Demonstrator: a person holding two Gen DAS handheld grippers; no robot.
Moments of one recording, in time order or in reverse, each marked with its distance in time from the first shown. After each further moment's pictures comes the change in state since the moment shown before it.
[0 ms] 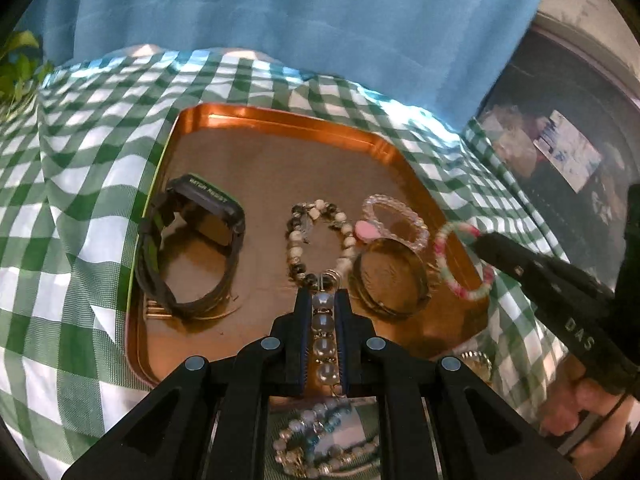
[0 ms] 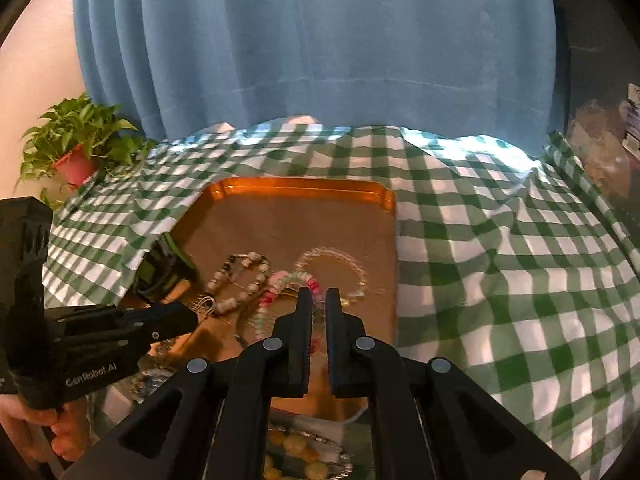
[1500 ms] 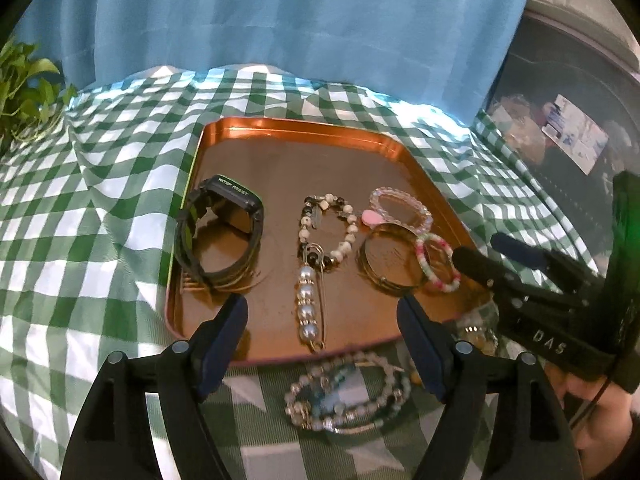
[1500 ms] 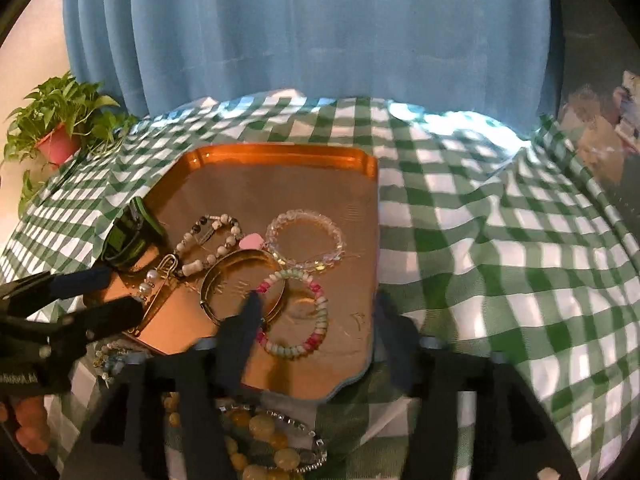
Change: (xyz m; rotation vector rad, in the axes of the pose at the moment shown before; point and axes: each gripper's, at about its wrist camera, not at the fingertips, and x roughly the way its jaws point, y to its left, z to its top) left arm -0.032 -0.022 -0.017 0.070 -0.026 0.118; right arm 0.005 -0.002 -0.019 -0.007 0.014 -0.037
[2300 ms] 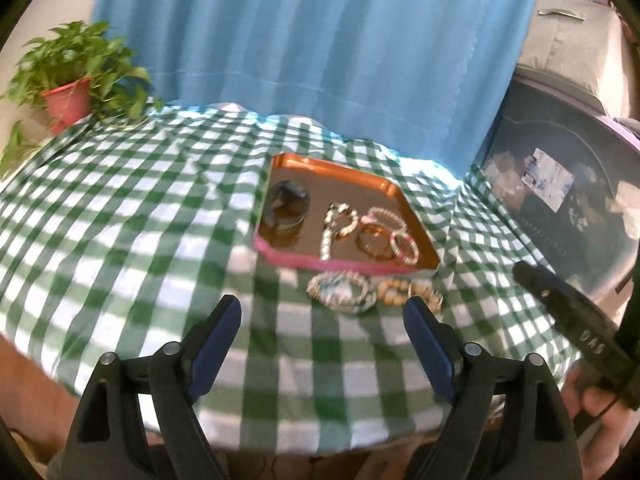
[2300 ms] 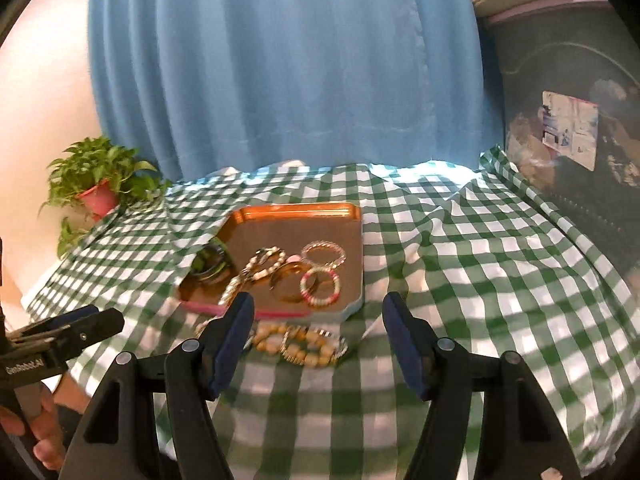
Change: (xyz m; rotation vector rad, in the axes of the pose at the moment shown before) left arm -0.151 -0.007 -0.096 -0.141 -0.204 0.072; right arm -0.160 0.013 -0.059 0.097 -0.209 0.020
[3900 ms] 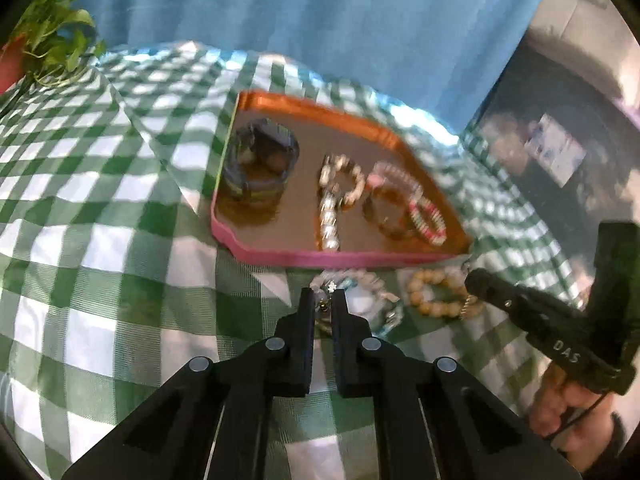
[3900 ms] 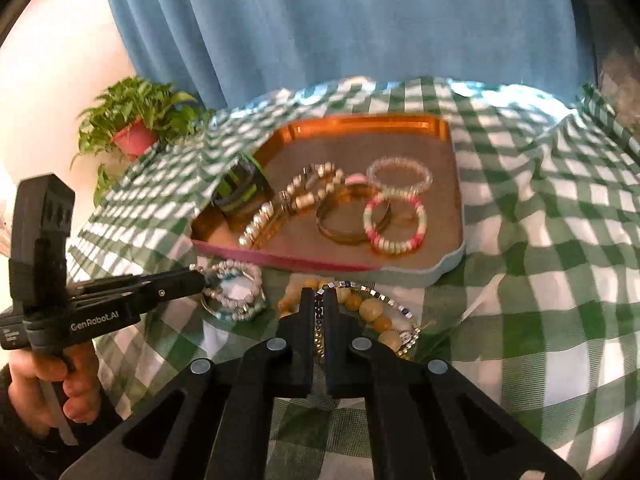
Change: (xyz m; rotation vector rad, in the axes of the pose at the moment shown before) left arm 0.111 0.027 0.025 0.011 0.165 -0.160; right arm 0.115 0.000 -0.019 -0.024 0.223 0.255
